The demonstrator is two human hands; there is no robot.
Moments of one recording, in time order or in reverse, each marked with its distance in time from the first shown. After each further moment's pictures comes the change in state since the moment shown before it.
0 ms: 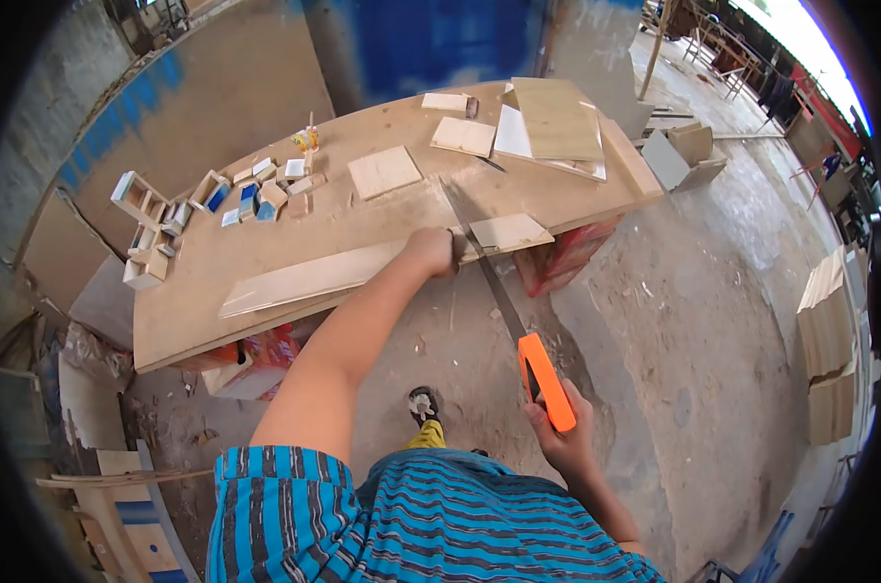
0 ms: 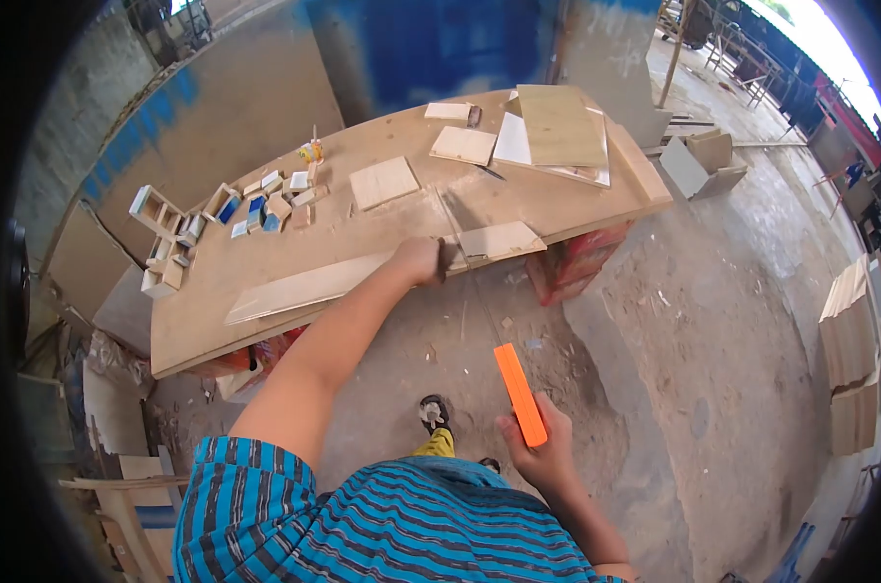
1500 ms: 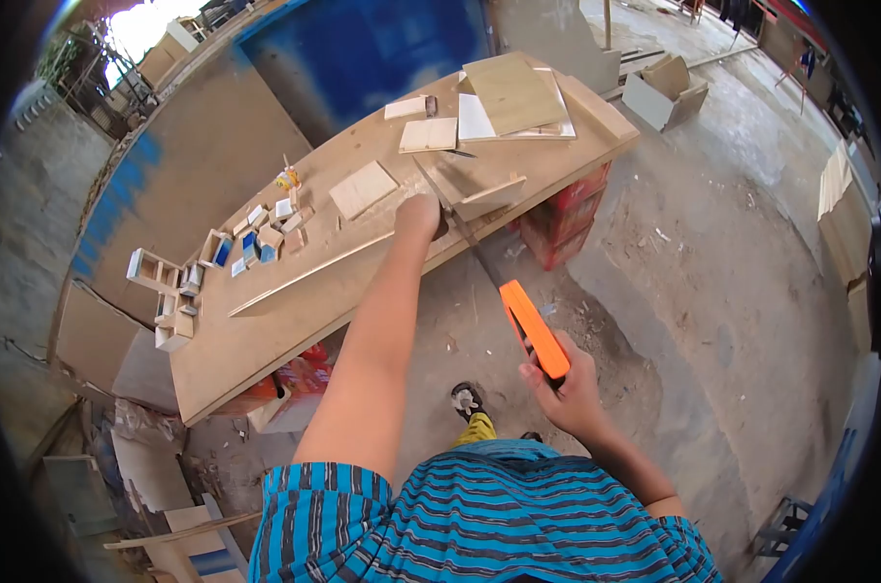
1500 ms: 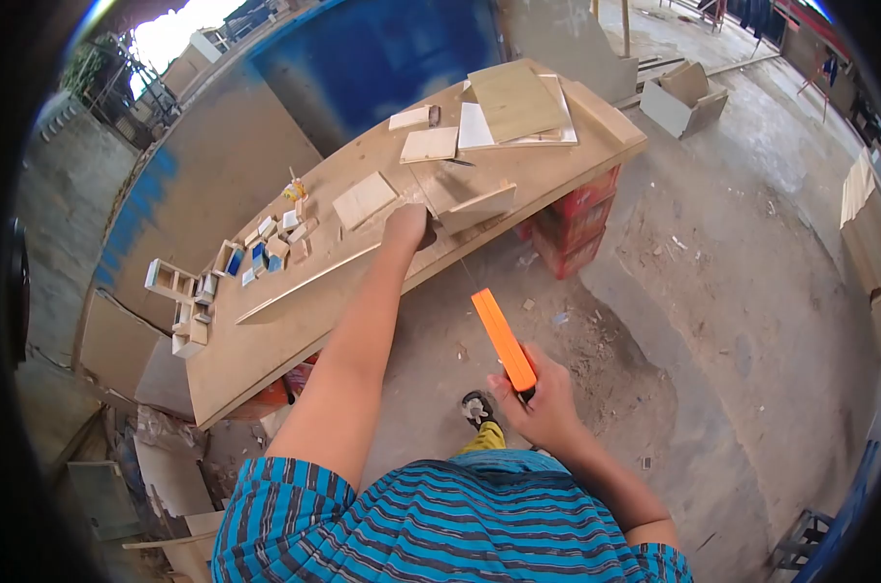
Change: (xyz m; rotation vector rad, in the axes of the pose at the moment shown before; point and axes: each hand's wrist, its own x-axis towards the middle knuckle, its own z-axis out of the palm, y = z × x) left_hand 0.046 0.017 -0.019 0.158 0.165 -0.080; right_hand 0.008 0.001 -0.003 0.006 0.081 -0.170
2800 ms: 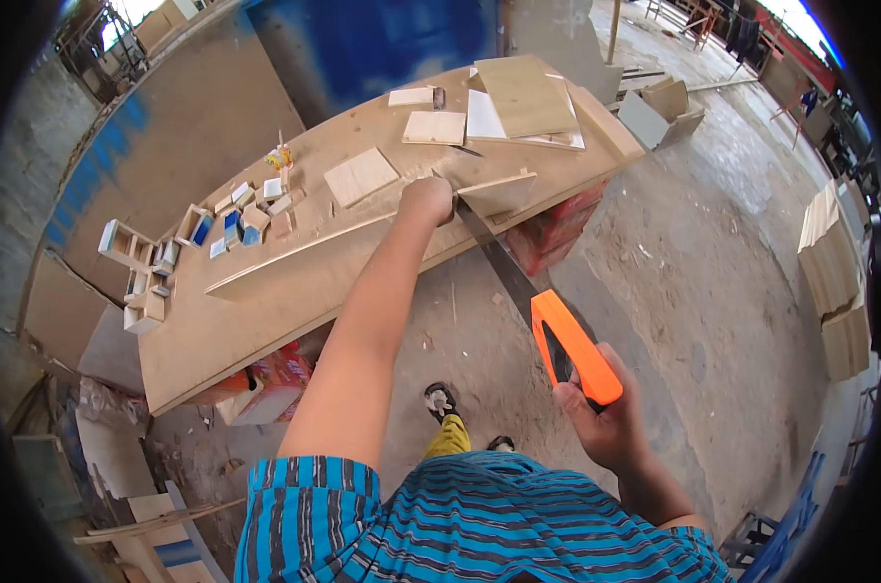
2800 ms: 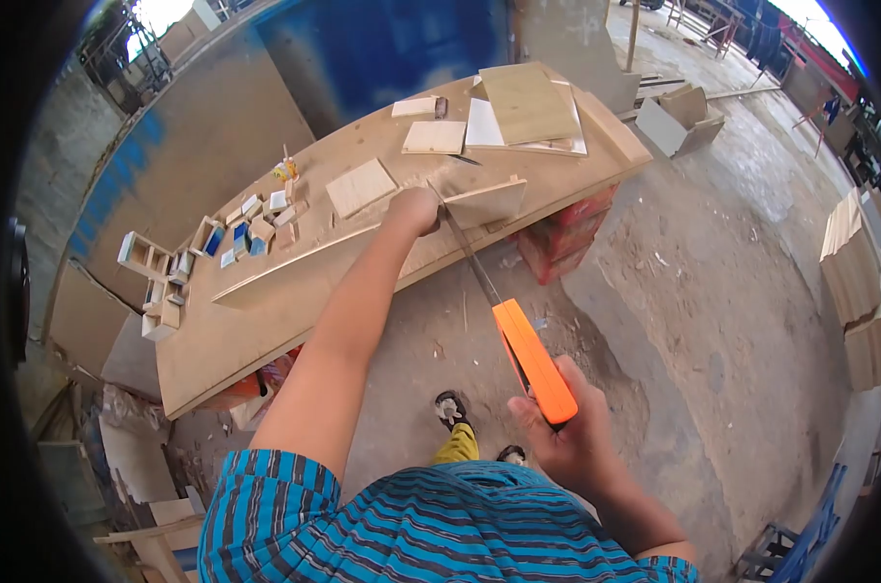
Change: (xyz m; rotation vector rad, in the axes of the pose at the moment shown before) left_hand 0.015 -0.002 -0.030 -0.006 -0.108 0.046; right_hand 0.017 -0.080 -0.017 -0.038 -0.075 0.147
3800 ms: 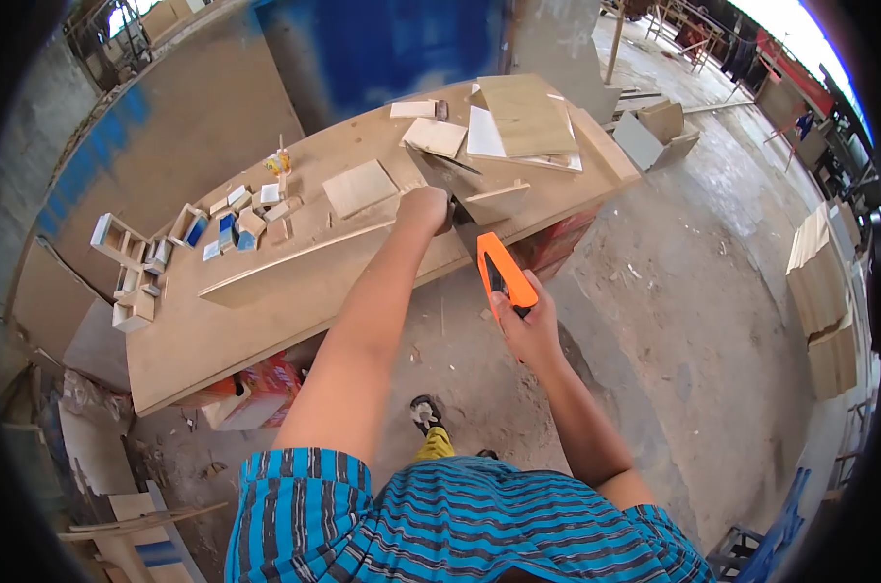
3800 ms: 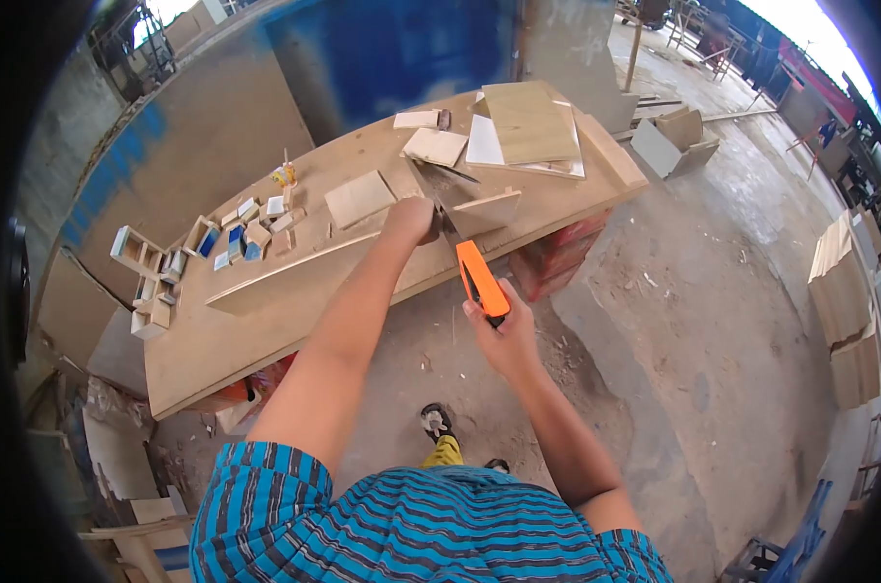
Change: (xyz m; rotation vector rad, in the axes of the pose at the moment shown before) left_hand 0.007 -0.004 0.002 -0.071 0.079 -0.027; right_hand 0.117 0.096 0.072 0.174 0.122 -0.037
